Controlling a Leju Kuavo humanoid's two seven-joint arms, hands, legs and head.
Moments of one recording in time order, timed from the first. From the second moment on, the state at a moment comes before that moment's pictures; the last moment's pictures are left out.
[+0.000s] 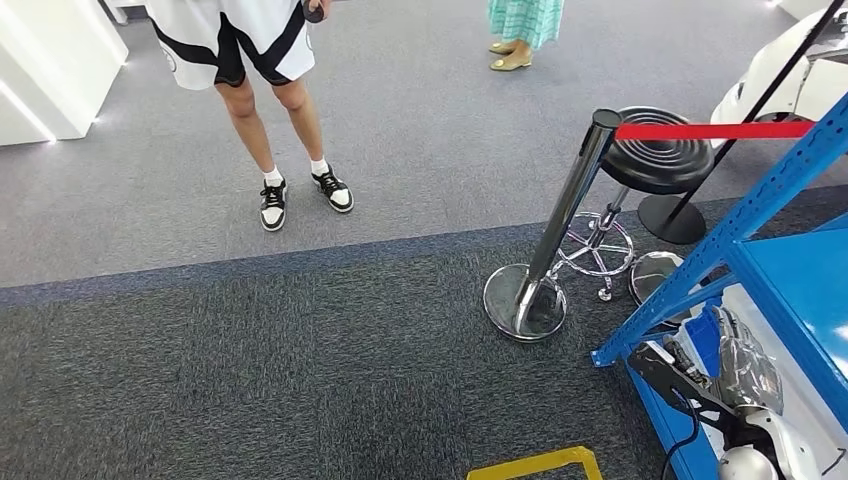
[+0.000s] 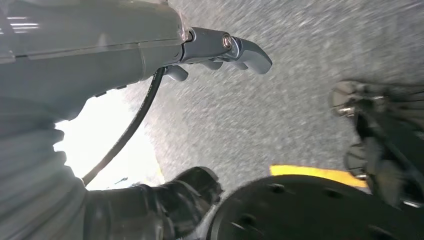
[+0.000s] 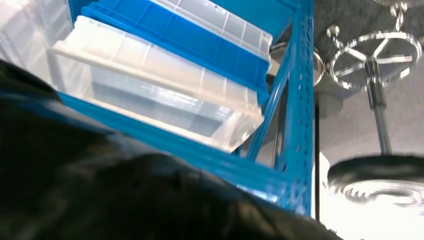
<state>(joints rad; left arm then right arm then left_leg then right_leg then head) -0.04 -0.20 1.28 -0.54 -1.42 -0.39 0.05 0.02 -0.14 -0.19 -1.54 1.06 0.07 -0.09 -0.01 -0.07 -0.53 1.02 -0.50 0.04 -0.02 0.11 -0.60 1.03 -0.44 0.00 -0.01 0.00</state>
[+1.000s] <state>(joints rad) -0.04 -0.22 1.28 -0.54 -1.44 -0.39 0.03 -0.03 -0.15 -0.28 -1.73 0.93 -0.01 -0.16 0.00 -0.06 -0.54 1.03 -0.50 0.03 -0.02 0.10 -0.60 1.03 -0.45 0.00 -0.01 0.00</state>
